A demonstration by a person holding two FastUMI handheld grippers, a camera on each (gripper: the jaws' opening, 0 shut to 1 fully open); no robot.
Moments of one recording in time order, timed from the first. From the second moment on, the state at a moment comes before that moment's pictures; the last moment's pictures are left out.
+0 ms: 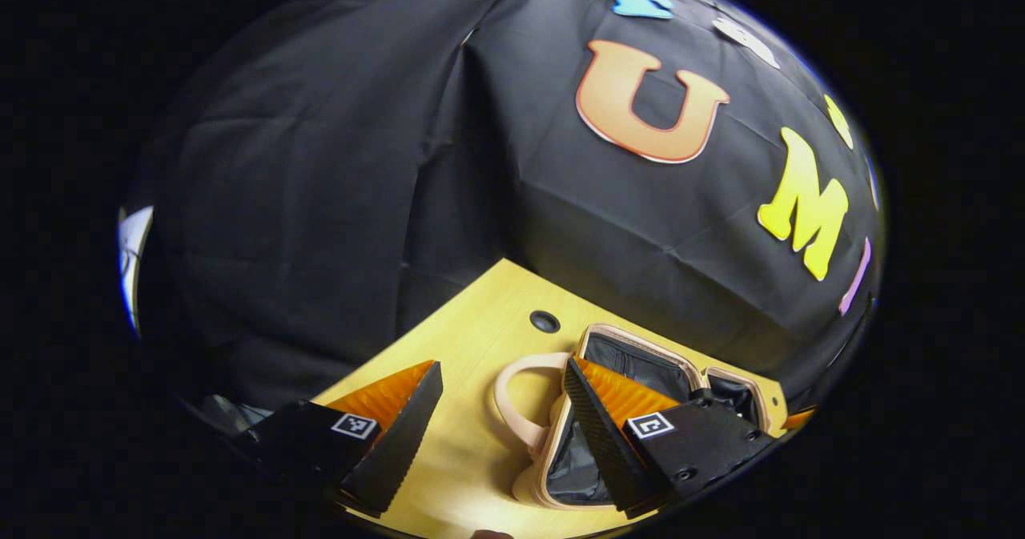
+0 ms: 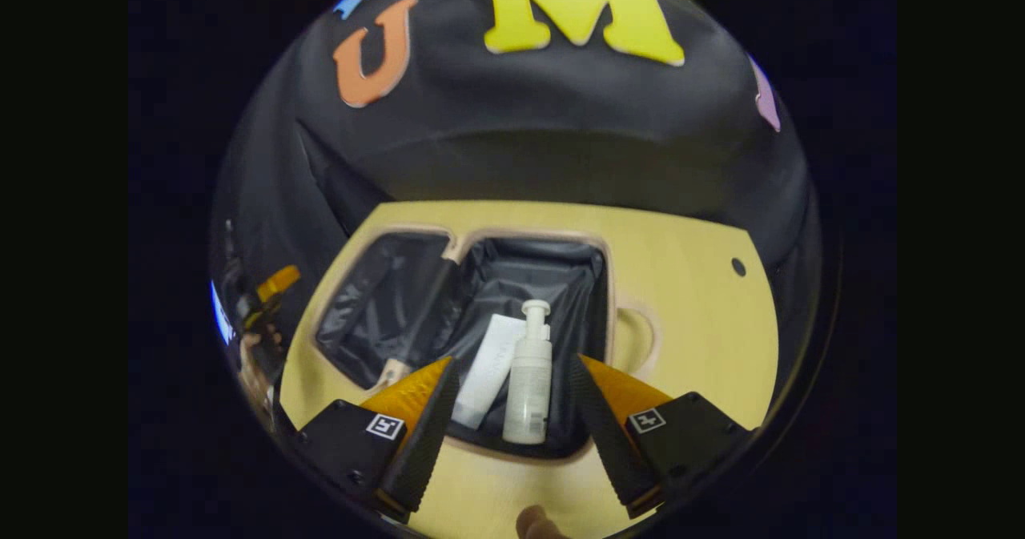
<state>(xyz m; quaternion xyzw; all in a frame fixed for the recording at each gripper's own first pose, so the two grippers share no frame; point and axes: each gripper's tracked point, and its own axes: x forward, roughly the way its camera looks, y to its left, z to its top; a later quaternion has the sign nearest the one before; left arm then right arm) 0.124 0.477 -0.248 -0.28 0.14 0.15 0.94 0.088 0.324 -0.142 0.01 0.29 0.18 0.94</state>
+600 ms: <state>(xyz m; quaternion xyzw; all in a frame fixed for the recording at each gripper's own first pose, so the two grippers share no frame) 0.162 0.442 -0.318 -0.57 0.16 0.10 0.80 -0.072 0.170 -0.021 -0.02 0.11 0.04 0.99</state>
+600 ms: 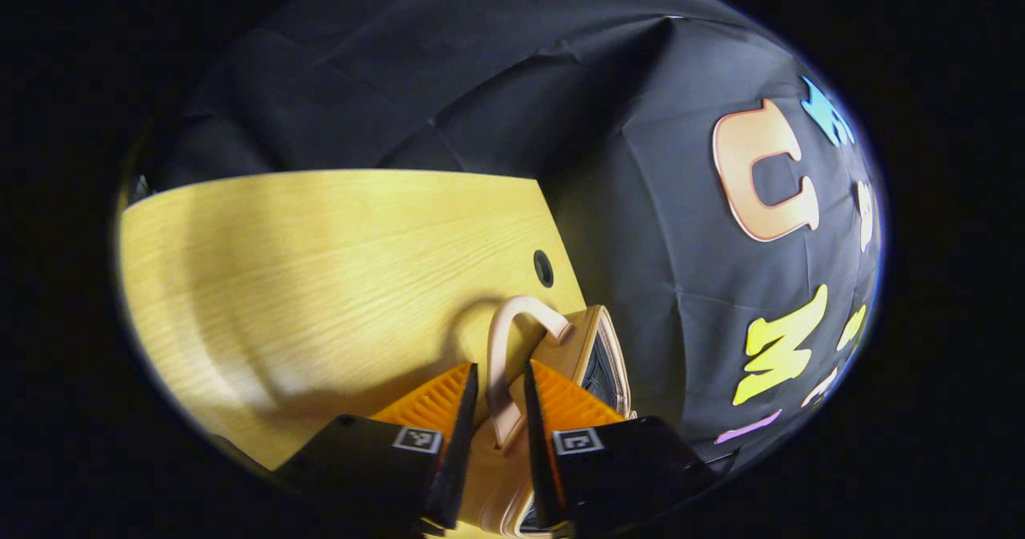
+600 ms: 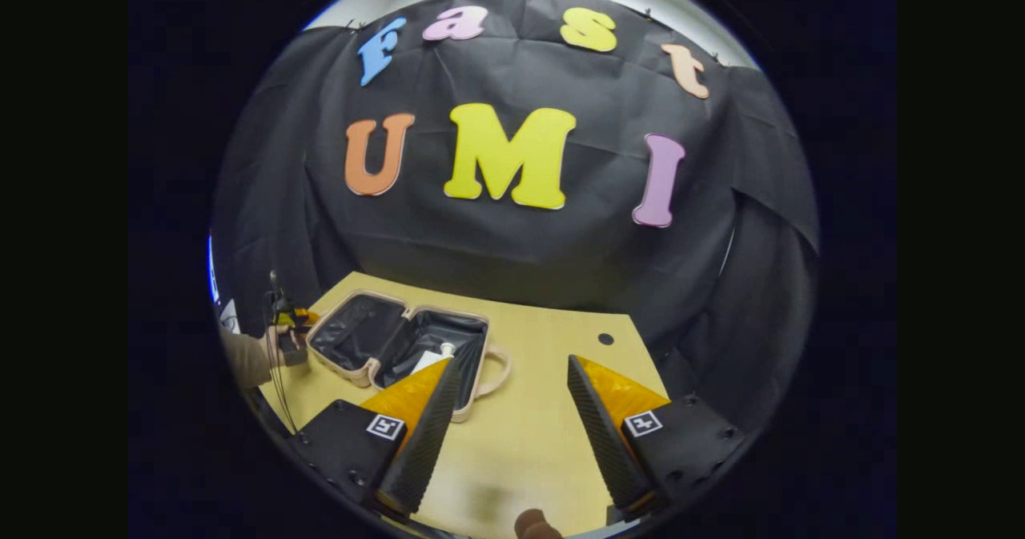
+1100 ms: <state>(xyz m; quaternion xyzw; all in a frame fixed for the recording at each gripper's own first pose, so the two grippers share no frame) 0.160 0.445 -0.239 -0.54 0.12 0.12 0.82 -0.095 0.122 0.000 -0.05 0.05 0.02 1.00</state>
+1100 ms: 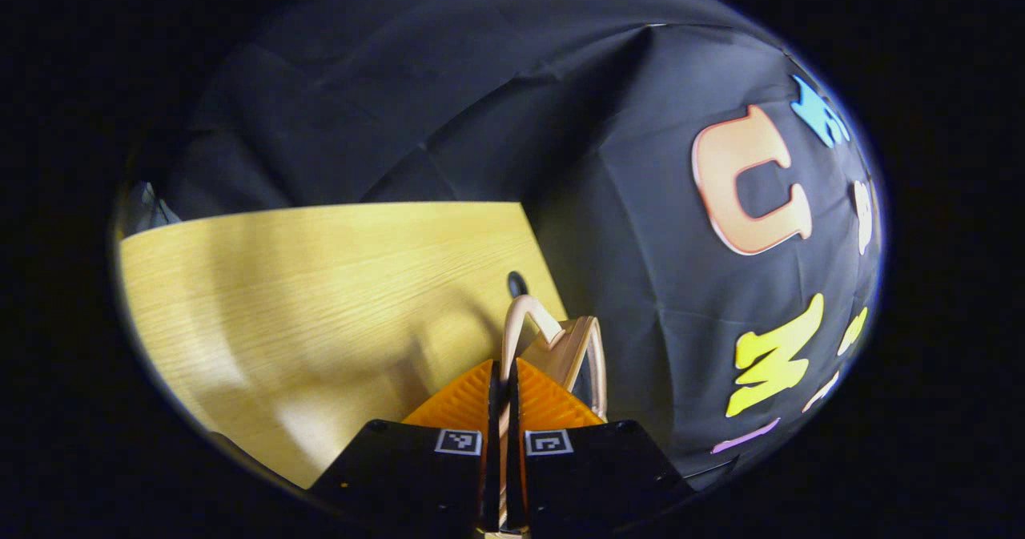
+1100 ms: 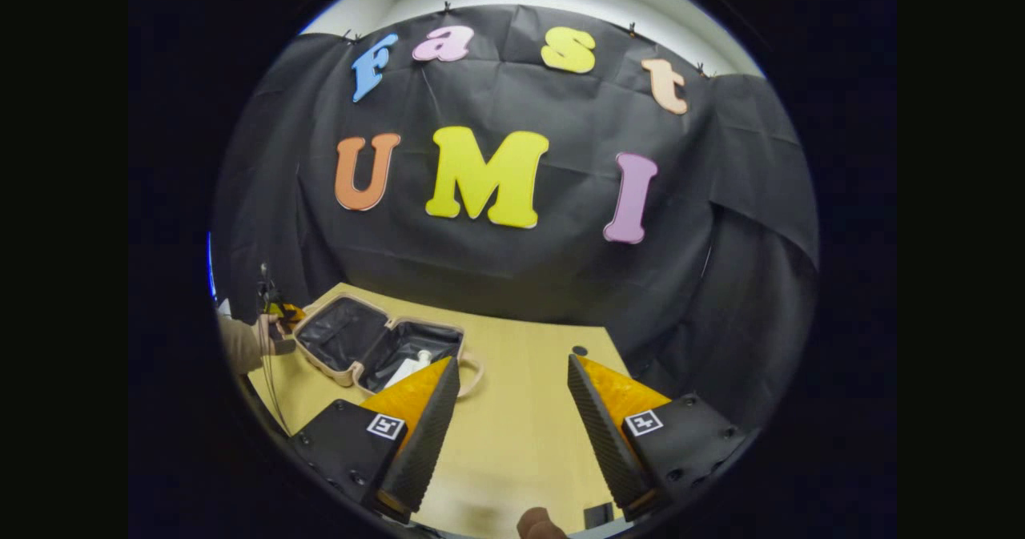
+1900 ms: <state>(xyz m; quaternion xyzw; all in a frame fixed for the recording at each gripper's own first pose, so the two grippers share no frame) 0.139 0.216 -0.036 -0.14 0.02 0.08 0.99 -0.064 0.077 0.027 -0.04 -0.03 0.08 1.00</state>
